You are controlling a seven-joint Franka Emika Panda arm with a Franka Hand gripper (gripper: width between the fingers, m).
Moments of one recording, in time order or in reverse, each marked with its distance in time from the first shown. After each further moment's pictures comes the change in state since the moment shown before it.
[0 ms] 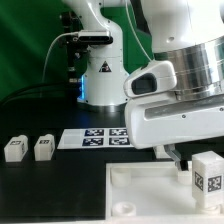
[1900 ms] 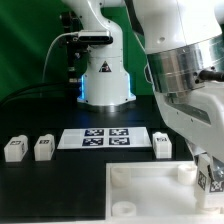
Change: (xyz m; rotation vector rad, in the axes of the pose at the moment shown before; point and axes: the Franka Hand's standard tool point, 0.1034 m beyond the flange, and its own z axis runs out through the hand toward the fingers) arm 0.018 0.011 0.001 0.081 0.024 1.347
